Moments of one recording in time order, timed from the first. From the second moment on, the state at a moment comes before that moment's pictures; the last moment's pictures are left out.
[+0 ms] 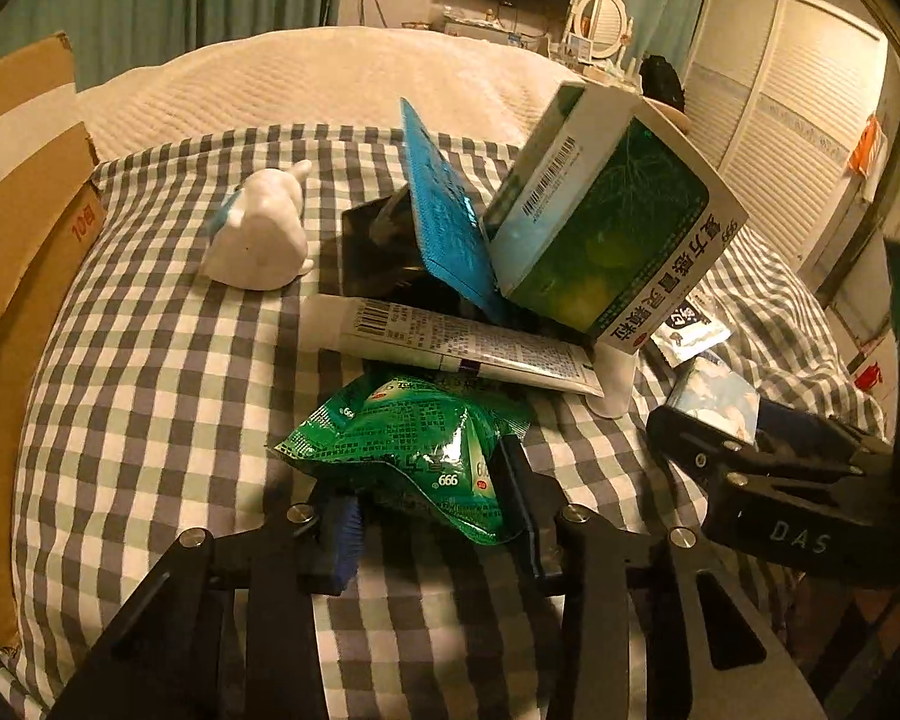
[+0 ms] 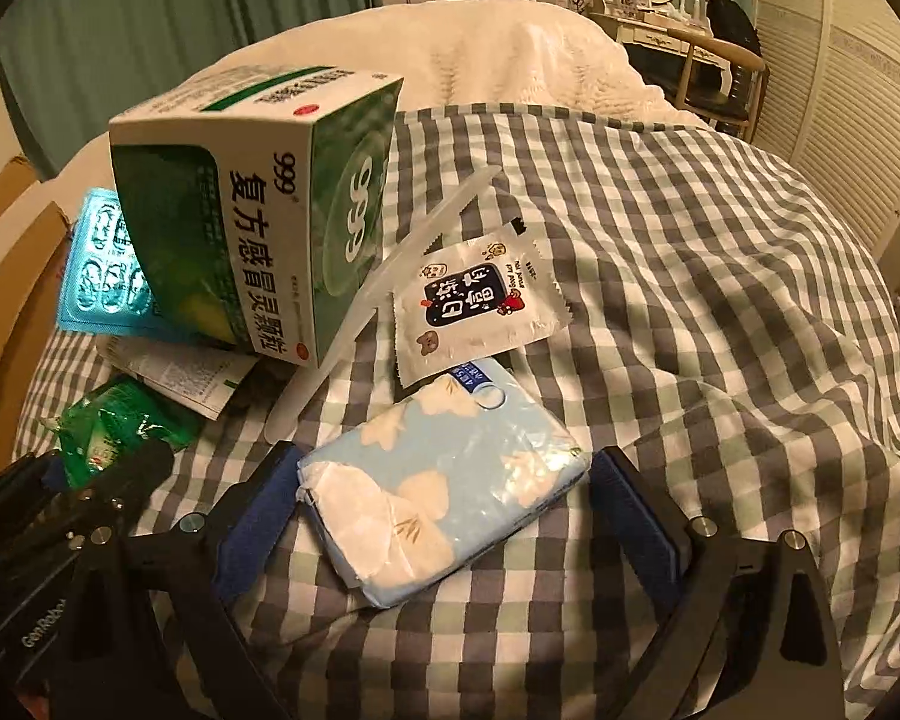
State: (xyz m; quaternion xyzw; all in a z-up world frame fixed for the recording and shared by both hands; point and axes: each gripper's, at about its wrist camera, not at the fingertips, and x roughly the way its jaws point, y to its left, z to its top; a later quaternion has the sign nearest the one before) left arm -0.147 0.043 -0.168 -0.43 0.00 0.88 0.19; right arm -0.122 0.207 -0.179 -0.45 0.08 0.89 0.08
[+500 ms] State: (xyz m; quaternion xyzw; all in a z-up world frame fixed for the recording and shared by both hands) left arm -0.146 0.012 -0.131 -0.41 -0.01 0.90 0.18; right arm -0.093 0.209 -0.162 -0.41 0.12 0.90 0.07
